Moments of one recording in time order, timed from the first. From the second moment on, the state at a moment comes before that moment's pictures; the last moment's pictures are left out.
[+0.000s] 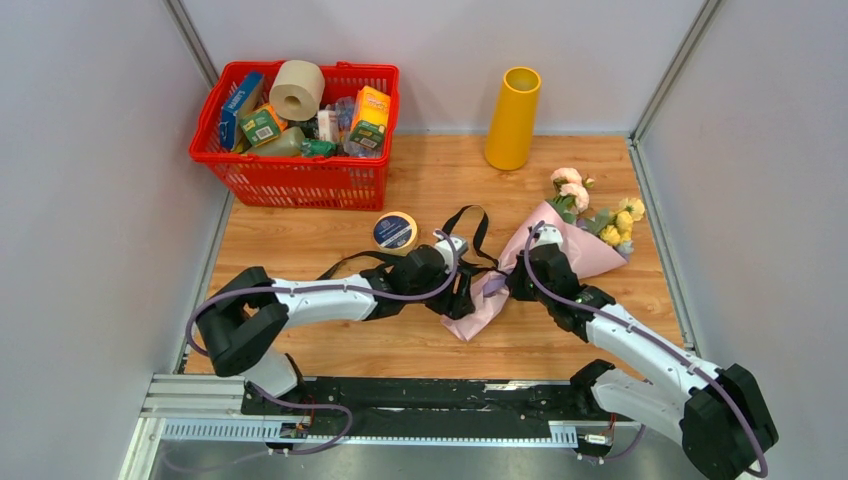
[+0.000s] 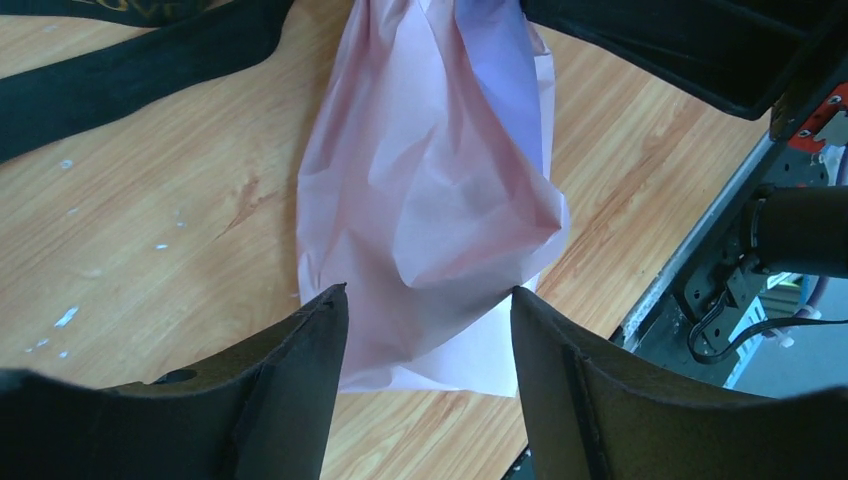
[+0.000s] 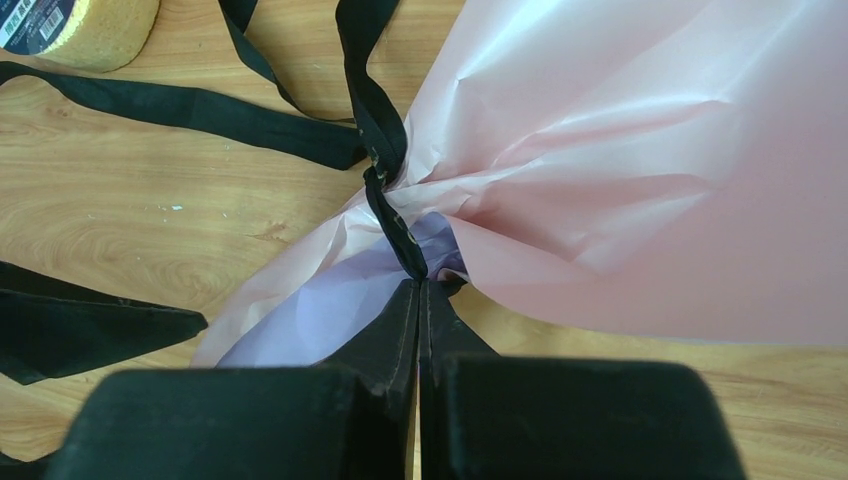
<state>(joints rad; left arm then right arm) -1.00 1.54 0.81 0.08 0.11 -0.54 0.57 0.97 0.49 -0.20 0.15 0.56</state>
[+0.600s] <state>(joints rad) -1.05 1.65 0.80 0.10 -0.01 -0.57 0.57 1.00 0.50 -0.20 0.24 0.61</state>
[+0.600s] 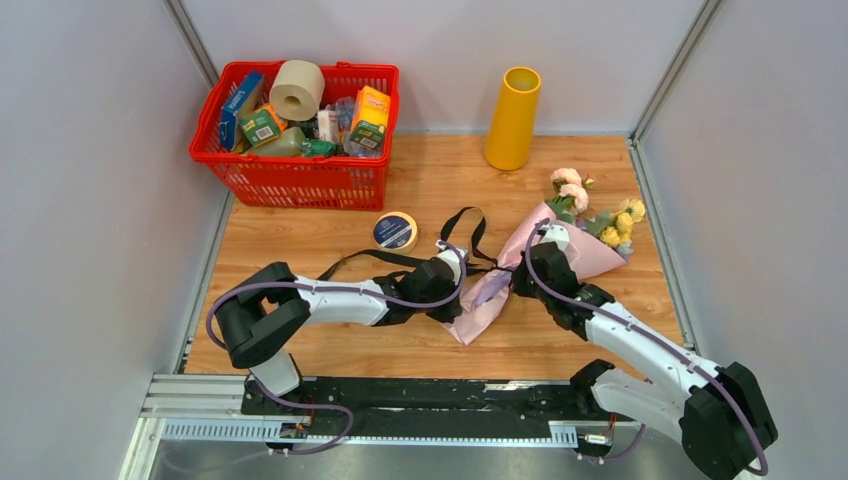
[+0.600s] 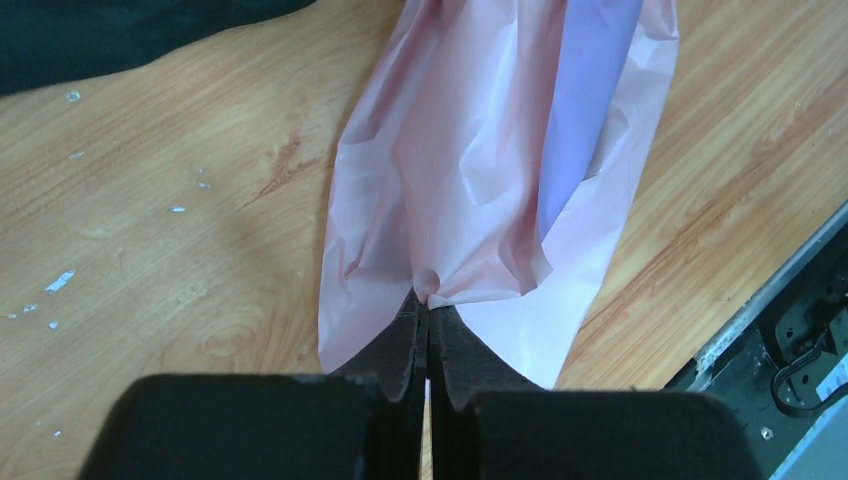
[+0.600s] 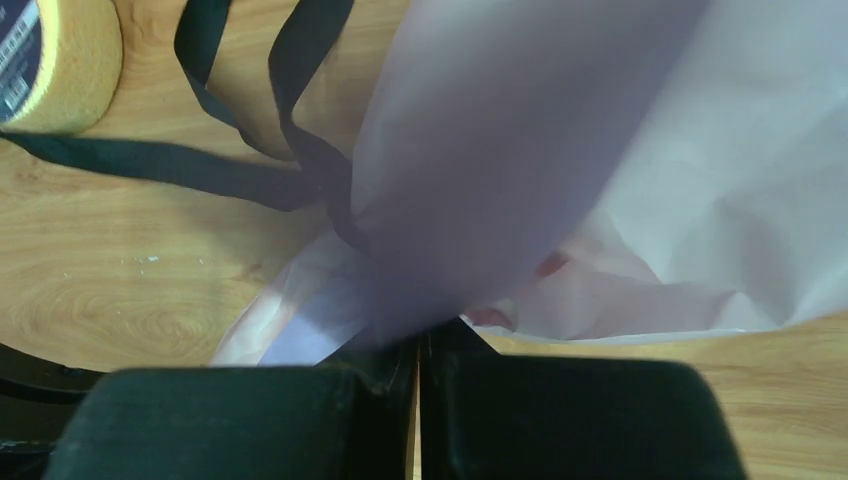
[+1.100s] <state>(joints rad) -1.06 1.65 0.81 0.06 -0.10 -0.62 0.55 0.91 0.62 -0.38 0.50 0.61</state>
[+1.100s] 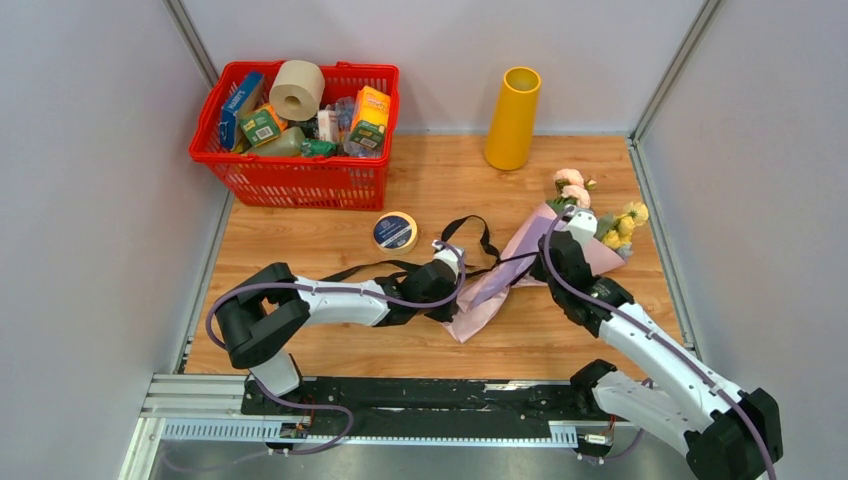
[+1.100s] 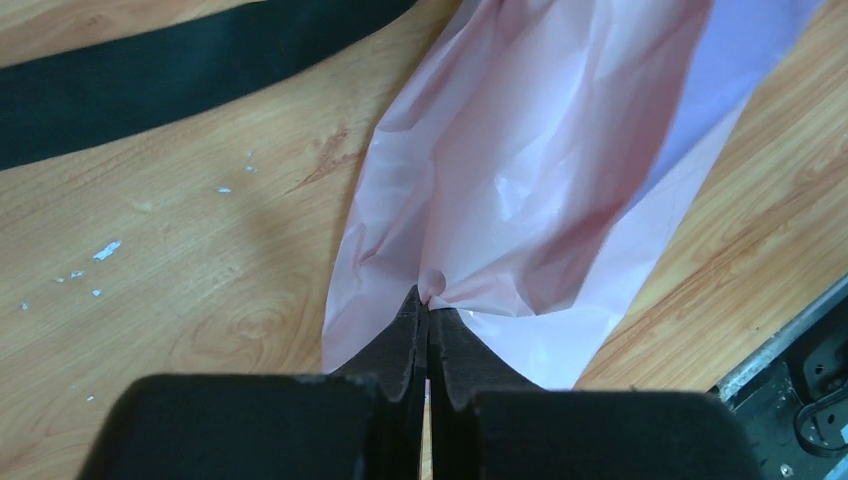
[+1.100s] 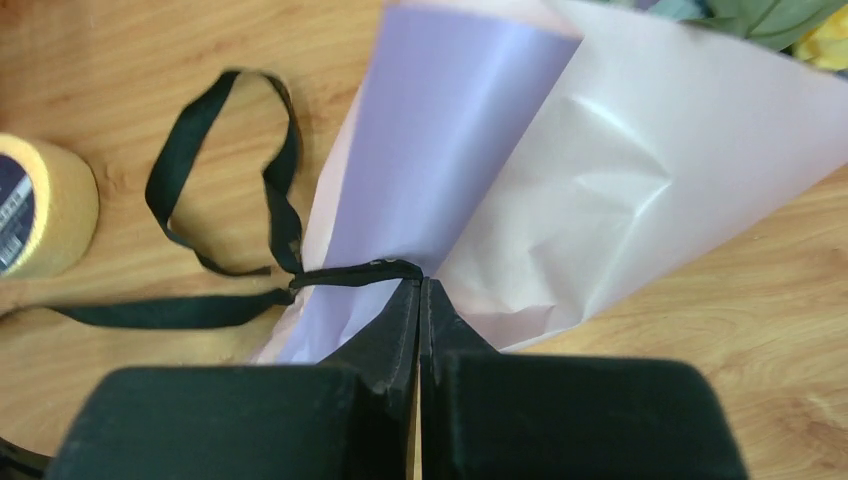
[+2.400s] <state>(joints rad) -1.08 1.66 0.80 0.04 -0.17 -0.66 0.44 1.07 1.66 -0.32 0.75 0.19</state>
